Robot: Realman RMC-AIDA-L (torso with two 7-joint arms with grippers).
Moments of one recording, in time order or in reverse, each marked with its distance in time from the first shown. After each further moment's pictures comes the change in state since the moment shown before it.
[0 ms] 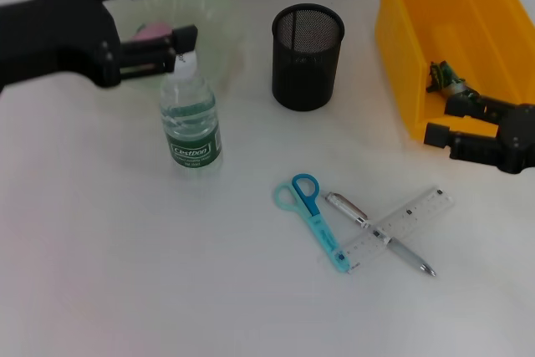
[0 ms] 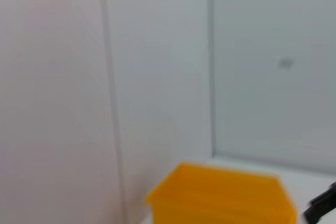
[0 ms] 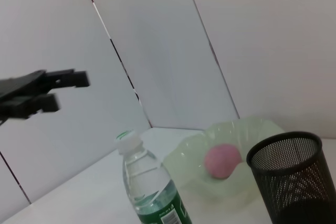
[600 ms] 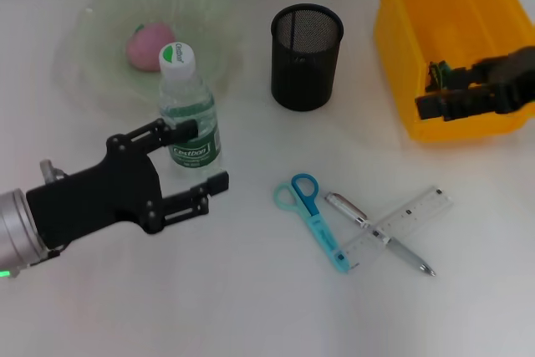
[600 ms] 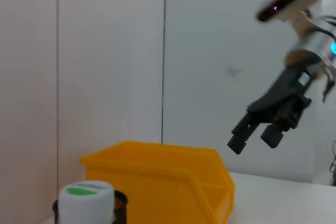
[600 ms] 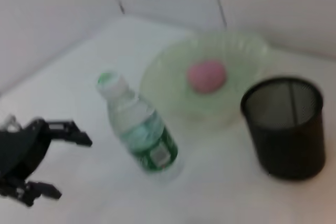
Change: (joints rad) left arm -0.032 0.003 0.064 -0.802 -0.365 0.079 0.700; right arm 0.221 -0.001 -0.055 -0.585 -0.455 -0.194 0.707
